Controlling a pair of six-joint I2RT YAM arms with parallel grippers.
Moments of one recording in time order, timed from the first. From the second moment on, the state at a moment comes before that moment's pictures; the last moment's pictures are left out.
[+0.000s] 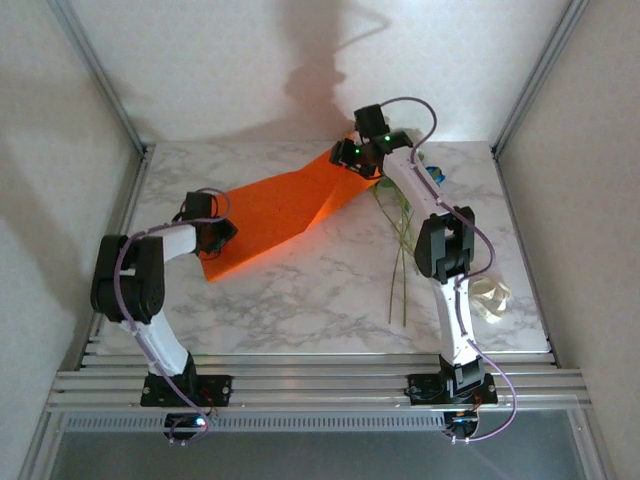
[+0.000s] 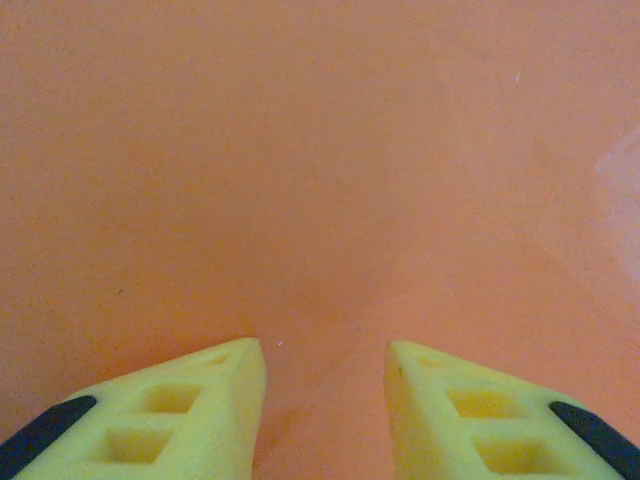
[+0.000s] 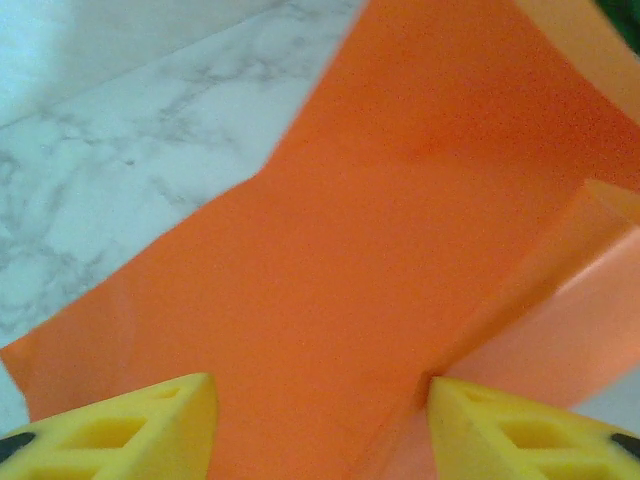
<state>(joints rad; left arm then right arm) -0.01 1.77 0.92 -0.15 0.16 -0.85 0.40 2.28 2.22 -0.83 -0.16 0.62</state>
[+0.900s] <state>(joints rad) -0.29 1.47 0.89 -0.26 0.27 -1.20 0.40 1.65 1.06 -0.46 -0.15 1.09</state>
